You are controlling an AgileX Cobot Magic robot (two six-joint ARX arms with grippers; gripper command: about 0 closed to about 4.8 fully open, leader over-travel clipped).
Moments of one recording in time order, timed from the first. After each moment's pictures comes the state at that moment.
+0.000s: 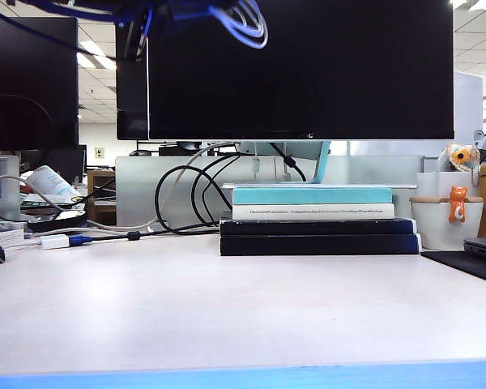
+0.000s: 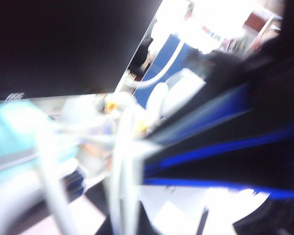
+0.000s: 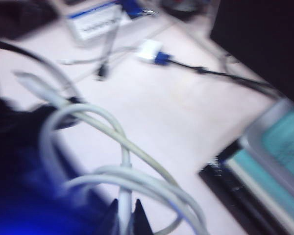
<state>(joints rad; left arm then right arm) -0.49 1.42 0.89 0.60 0.55 -0.50 0.59 1.69 1.95 -0.91 -0.35 -0.22</state>
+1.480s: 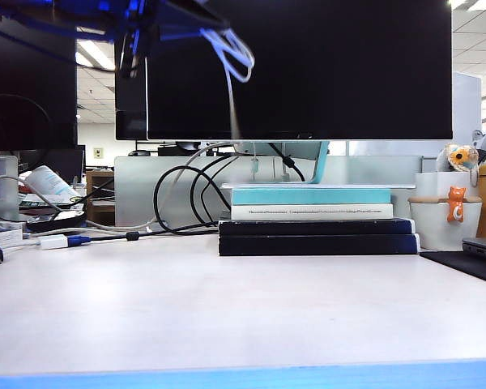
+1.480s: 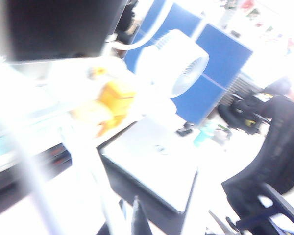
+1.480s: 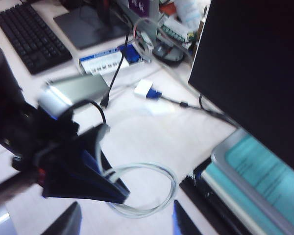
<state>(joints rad) -0.45 1.42 0.89 0.51 0.73 -0.42 0.56 1.54 2.08 -1.05 -0.33 -0.25</state>
